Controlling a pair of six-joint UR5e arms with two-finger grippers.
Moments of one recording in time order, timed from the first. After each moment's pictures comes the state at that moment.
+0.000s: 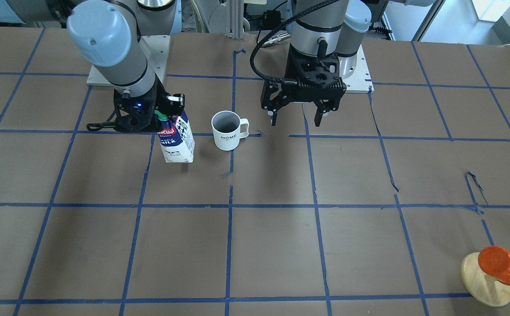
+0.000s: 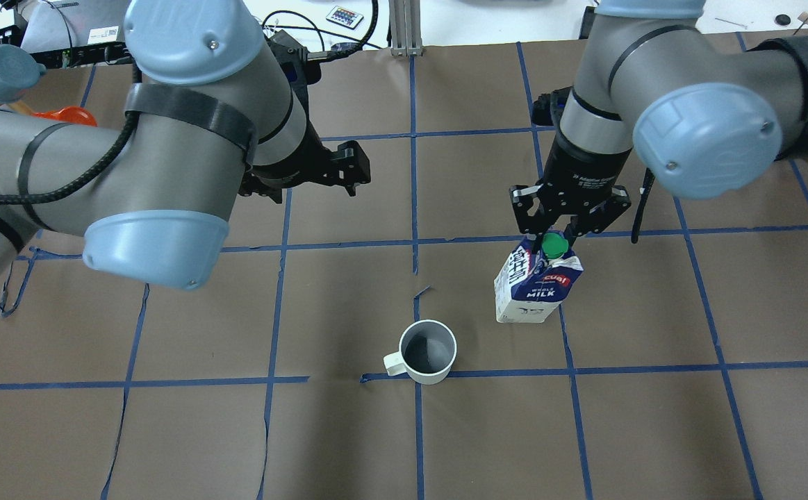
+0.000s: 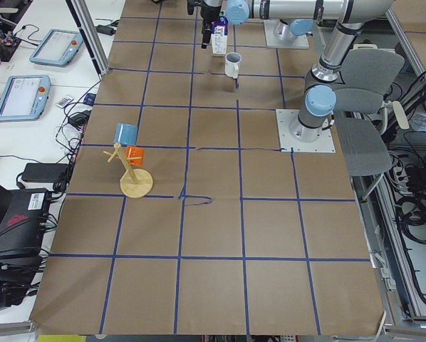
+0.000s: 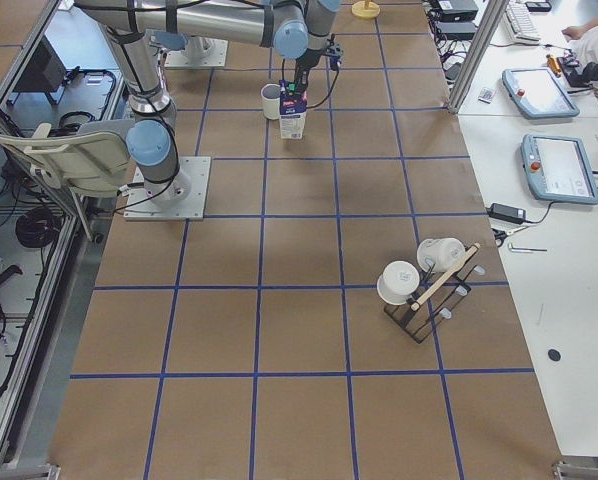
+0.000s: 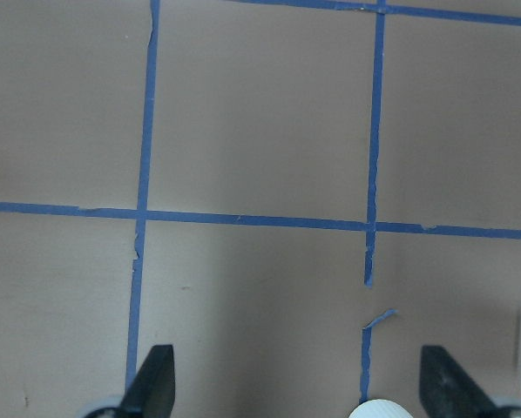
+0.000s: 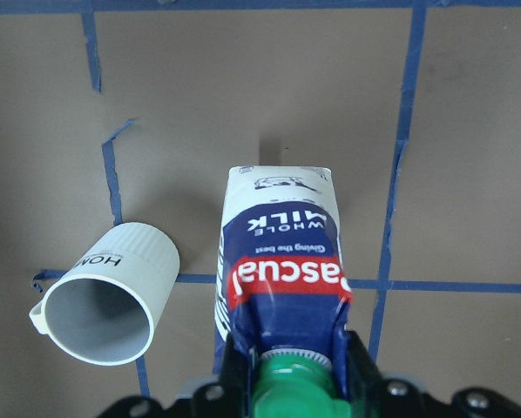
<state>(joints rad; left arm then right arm) -1.77 -1.53 -1.75 -1.25 1.59 -0.22 1.72 -1.51 1.76 -1.58 -1.47 0.11</state>
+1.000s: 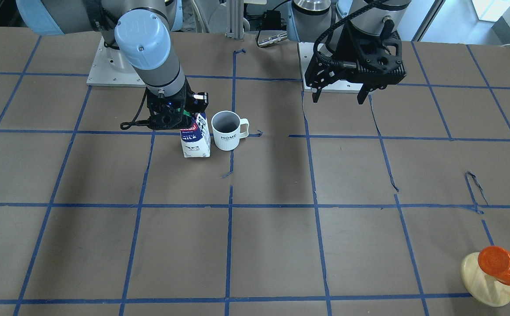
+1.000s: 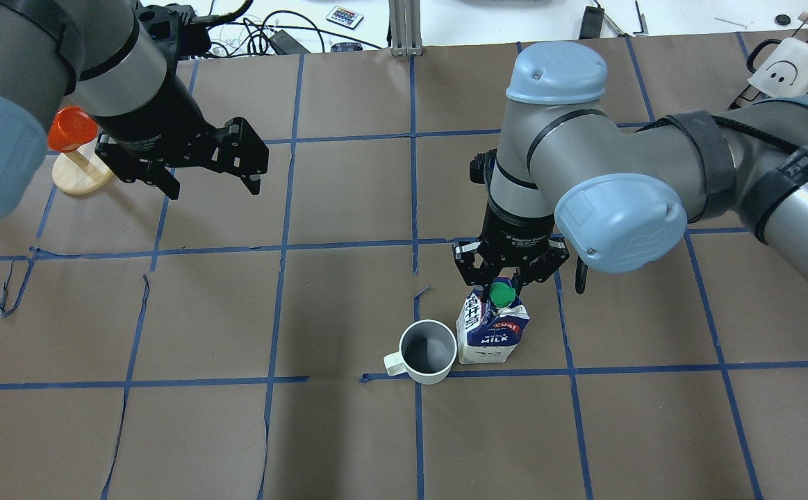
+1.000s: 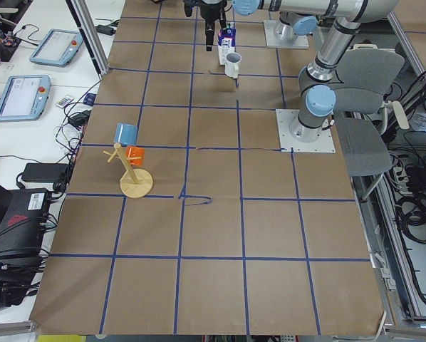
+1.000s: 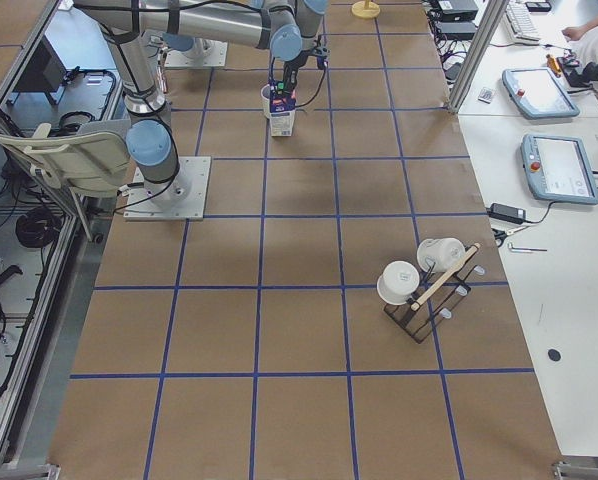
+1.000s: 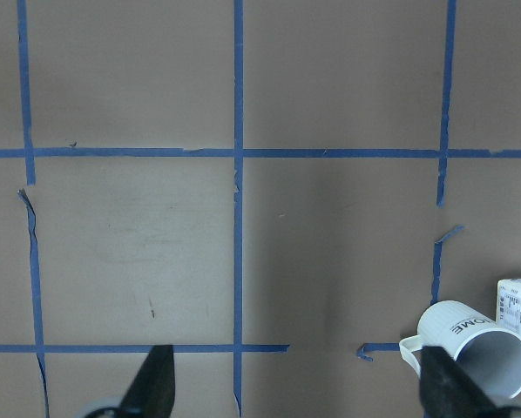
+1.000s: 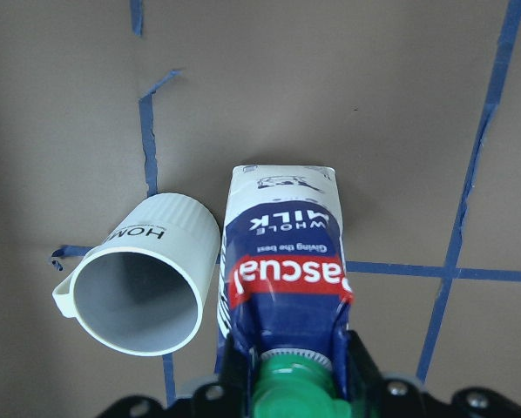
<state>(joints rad) -1.61 -1.50 -1.62 -1.56 1.55 -0.05 1.80 -1.51 1.82 -1.65 -1.45 0.17</state>
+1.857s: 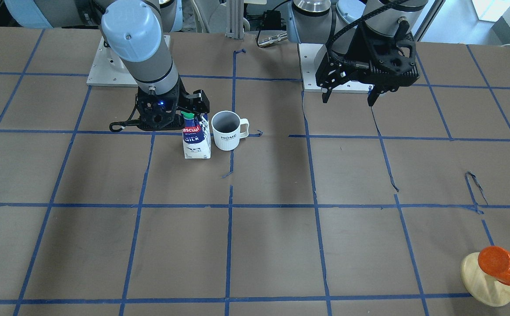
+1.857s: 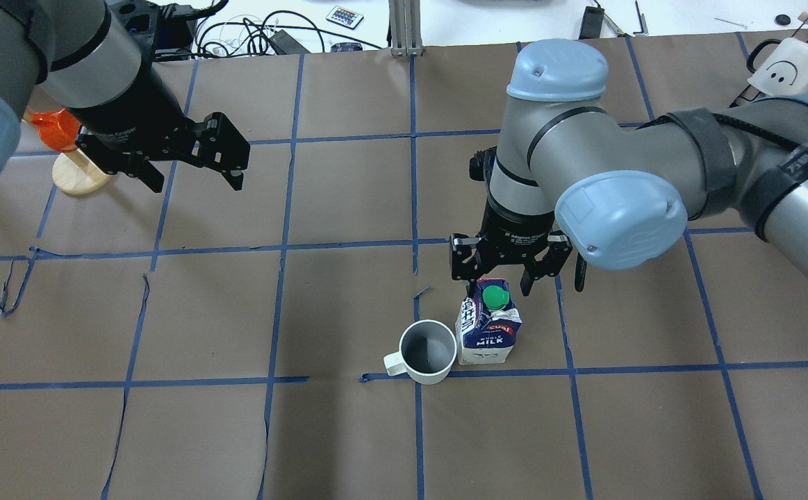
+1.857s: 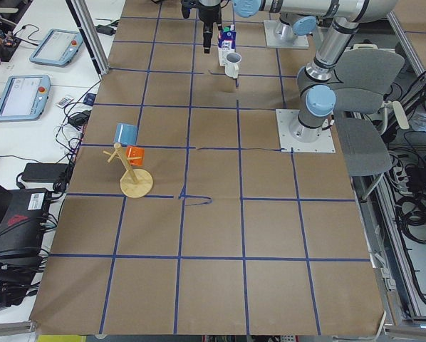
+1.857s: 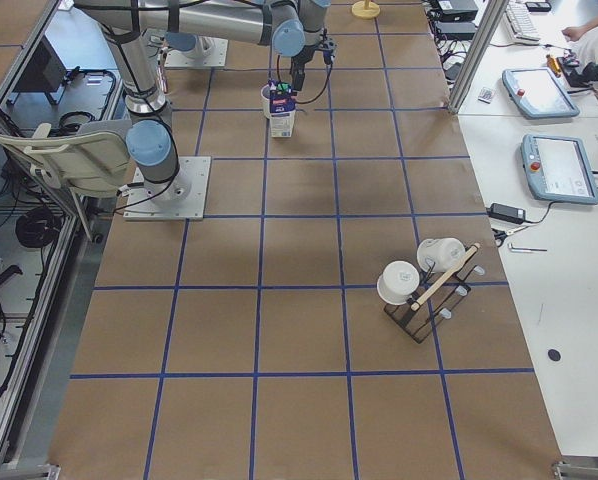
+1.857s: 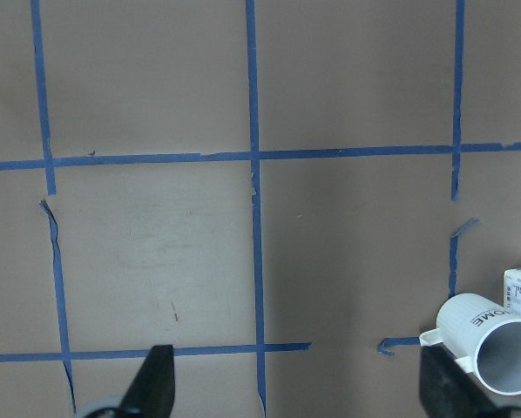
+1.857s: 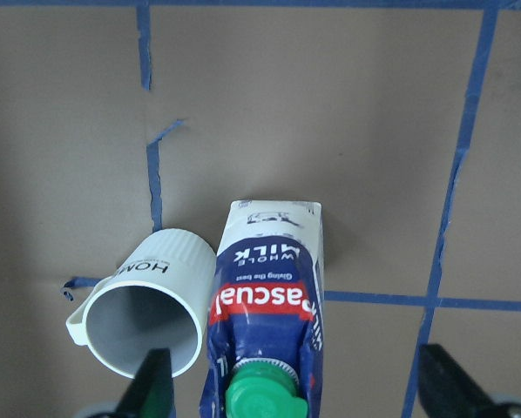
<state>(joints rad) -1.58 -1.50 -1.61 -1.57 1.54 0.01 1.76 -1.50 1.74 -1.65 -1.48 0.15</state>
